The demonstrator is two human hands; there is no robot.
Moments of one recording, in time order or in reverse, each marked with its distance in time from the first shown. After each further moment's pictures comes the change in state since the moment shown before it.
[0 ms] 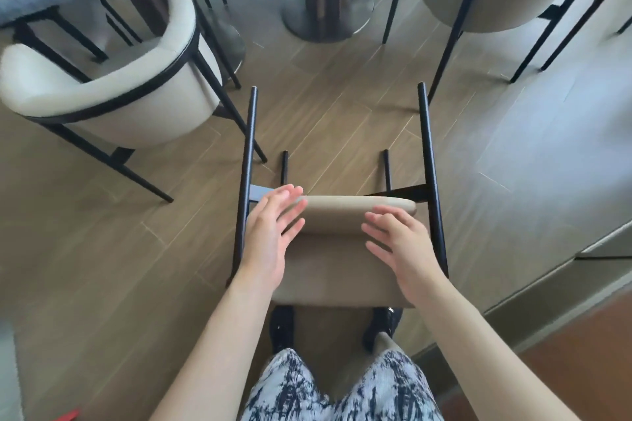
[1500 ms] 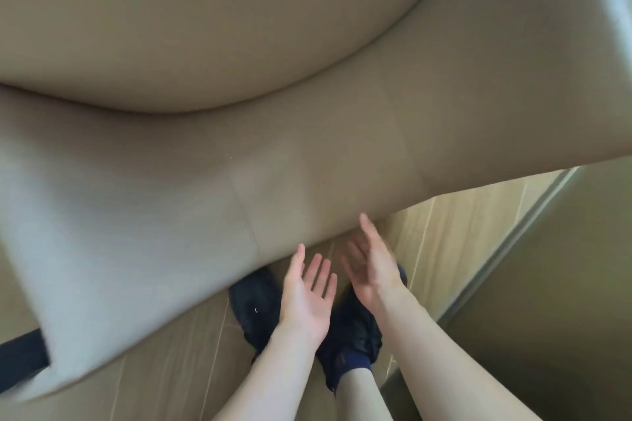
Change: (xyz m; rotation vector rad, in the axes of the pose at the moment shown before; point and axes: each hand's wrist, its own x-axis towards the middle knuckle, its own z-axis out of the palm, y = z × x) left_hand 0.261 -0.592 -0.239 -0.125 0.328 -0.812; right_hand 0.326 0.602 -0.044 0.669 0.481 0.498
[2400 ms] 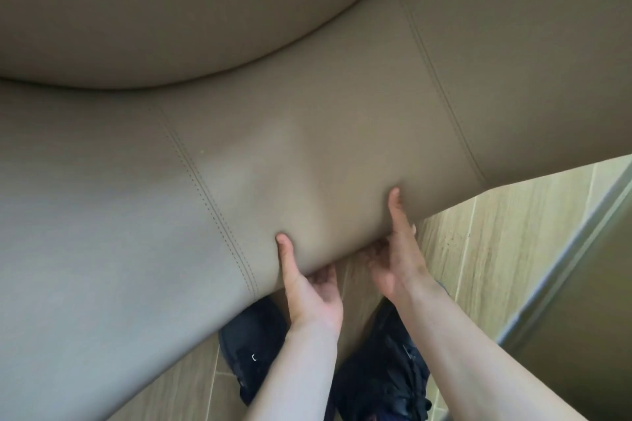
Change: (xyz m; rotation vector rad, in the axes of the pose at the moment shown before) left_hand 0.115 -0.002 0.018 -0.209 -0.005 0.217; right_hand 0.111 0.004 0.005 0.224 -0.097 -0.107
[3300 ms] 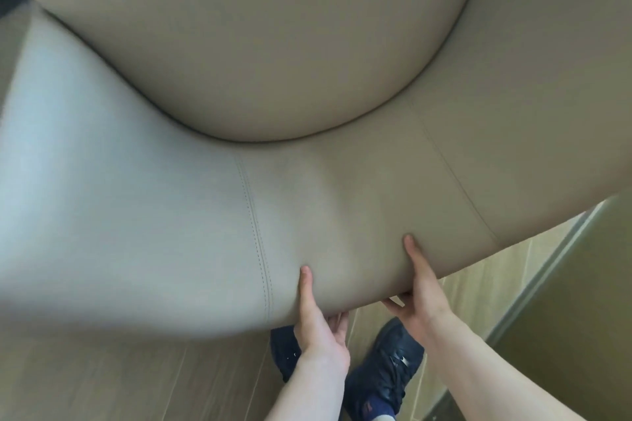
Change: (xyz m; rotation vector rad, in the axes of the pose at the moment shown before) left_hand -0.215 0.120 0.054 0.095 0.128 -0.082; right_hand -0.205 -0.085 0.097 -0.330 0.141 -0.031
